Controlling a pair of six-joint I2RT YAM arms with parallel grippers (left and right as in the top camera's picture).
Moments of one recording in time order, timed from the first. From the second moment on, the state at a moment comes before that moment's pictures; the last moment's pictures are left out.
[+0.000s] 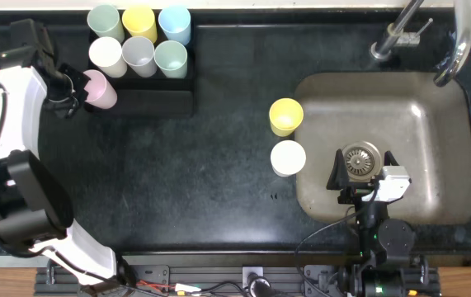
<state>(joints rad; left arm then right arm) 0.26 1.90 1.56 -0.97 0.03 -0.78 -0.03 0.01 0.05 -0.12 -0.05 0.11</state>
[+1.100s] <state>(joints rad) -0.36 1.65 1.60 -0.97 0.03 -0.72 -0.03 0.01 0.05 -0.12 -0.05 0.11</state>
